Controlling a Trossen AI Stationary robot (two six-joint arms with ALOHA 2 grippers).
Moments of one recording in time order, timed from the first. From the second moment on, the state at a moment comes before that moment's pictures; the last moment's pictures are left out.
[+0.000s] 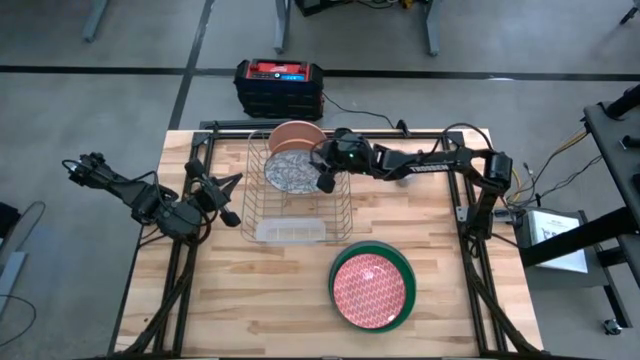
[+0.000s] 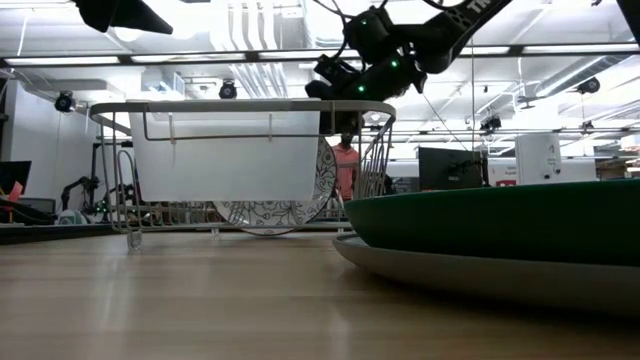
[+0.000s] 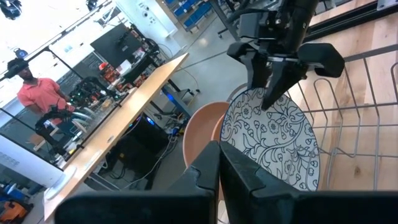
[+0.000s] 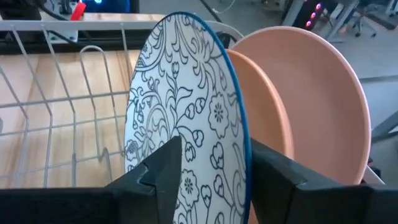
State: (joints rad) left arm -0.48 0.73 0.76 -0.55 -1.22 0.13; right arm -0.30 1.82 1.19 0.20 0.08 -0.14
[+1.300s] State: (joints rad) left arm -0.48 0.74 0.76 -0.55 -1.22 0.13; right arm -0.29 1.70 1.21 -0.19 0.20 -0.08
